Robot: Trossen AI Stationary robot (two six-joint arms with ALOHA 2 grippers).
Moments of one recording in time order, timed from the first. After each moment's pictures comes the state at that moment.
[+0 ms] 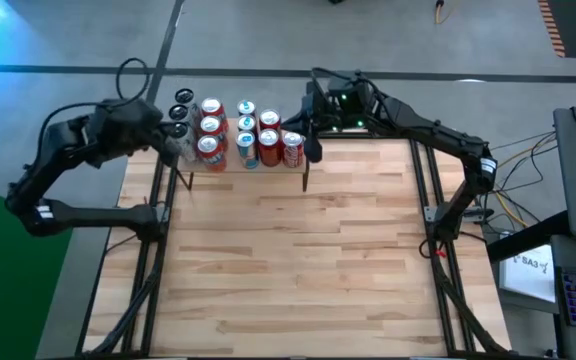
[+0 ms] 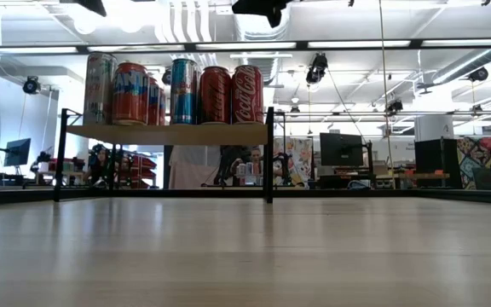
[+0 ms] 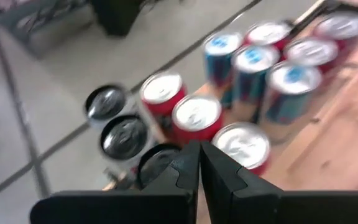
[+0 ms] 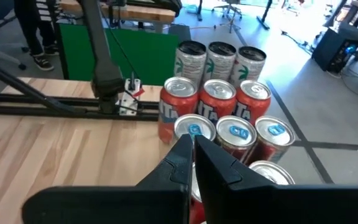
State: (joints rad) left arm 0.47 0.93 1.52 -1.25 -0.44 -0.09; right arm -0.39 1.69 1.83 -0.47 -0.31 -0.24
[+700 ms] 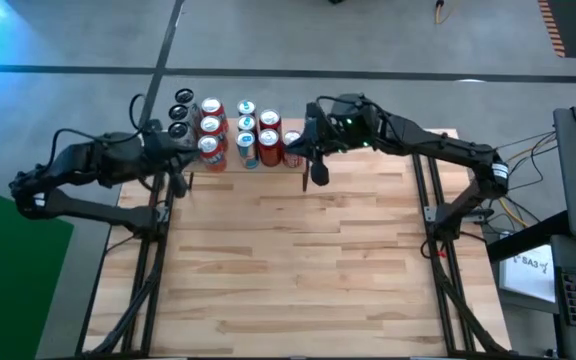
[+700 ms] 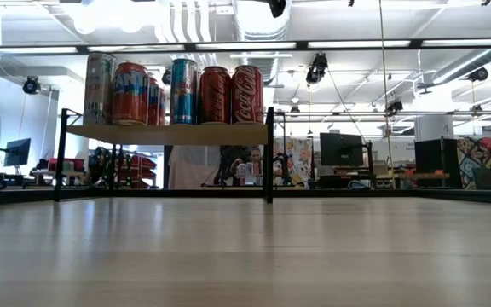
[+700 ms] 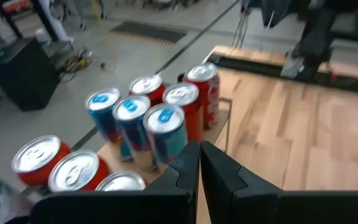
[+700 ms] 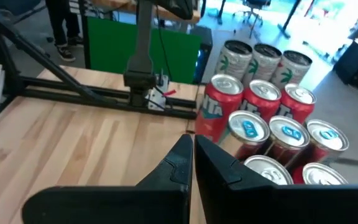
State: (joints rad) left arm 0.07 0.79 1.25 -0.88 -0.45 -0.10; right arm -0.28 1.59 1.68 -0.42 -0.28 -0.26
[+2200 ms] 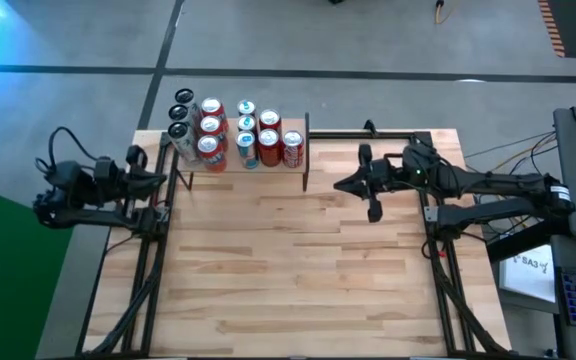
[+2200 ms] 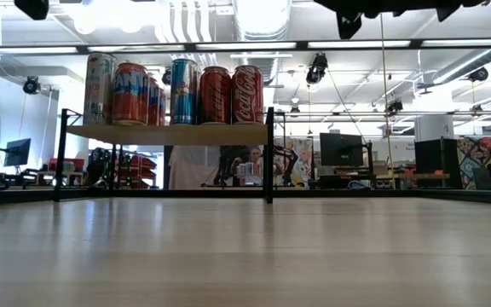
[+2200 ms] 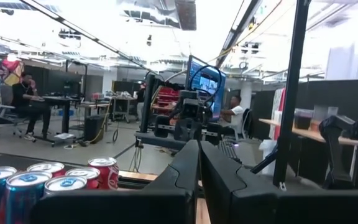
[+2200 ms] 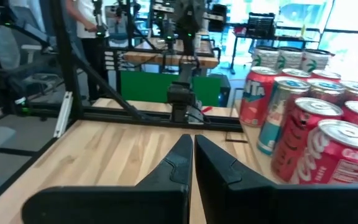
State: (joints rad) left arm -0.08 0.05 0.64 -0.31 -0.16 -0.06; right arm -0.20 0.98 0.75 0.16 -0.30 -0.08
